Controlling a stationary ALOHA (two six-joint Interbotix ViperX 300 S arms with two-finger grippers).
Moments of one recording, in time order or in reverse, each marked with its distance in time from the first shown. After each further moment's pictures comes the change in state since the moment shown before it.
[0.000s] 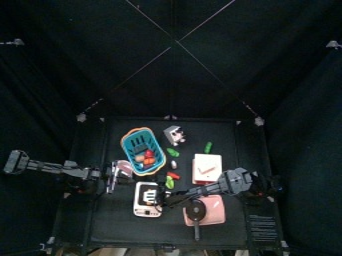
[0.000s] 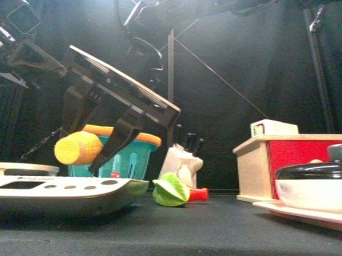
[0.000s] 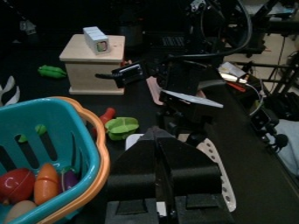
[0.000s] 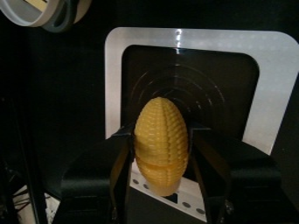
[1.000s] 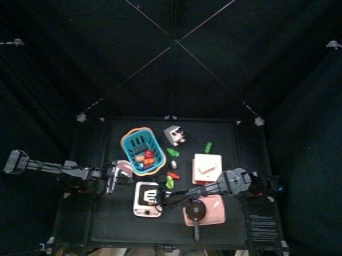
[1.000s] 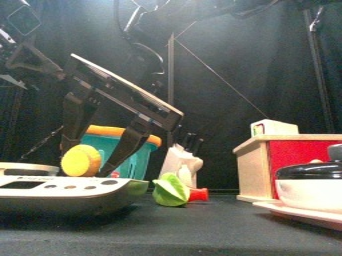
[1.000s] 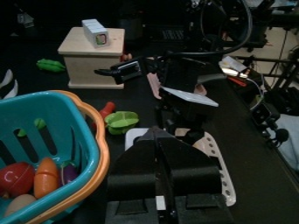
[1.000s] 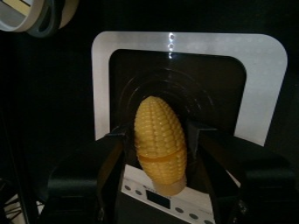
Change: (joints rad) left arm 0.000 -0.002 0.000 0.000 0.026 -0.002; right arm -0.002 0.008 0.000 0.008 0.026 -0.002
